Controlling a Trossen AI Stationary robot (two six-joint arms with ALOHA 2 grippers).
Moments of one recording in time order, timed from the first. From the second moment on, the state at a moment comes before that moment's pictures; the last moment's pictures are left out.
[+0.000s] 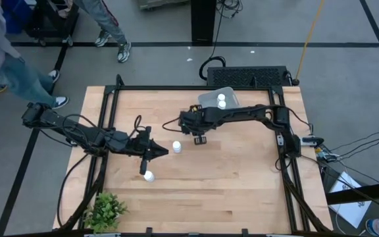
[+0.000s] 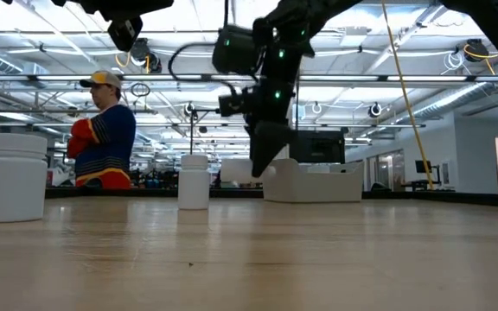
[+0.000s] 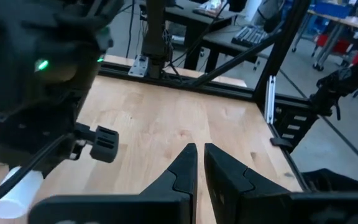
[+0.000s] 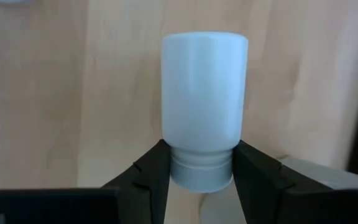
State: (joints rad) left arm -0.30 1.01 0.62 0.17 -0.22 -0.27; right arm -0.14 2.08 1.62 -0.78 0.29 -0.35
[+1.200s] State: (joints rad) left arm -0.27 1.40 0.62 0.41 -0.45 -0.18; right arm 0.32 1.57 1.06 -0.47 0.63 0.01
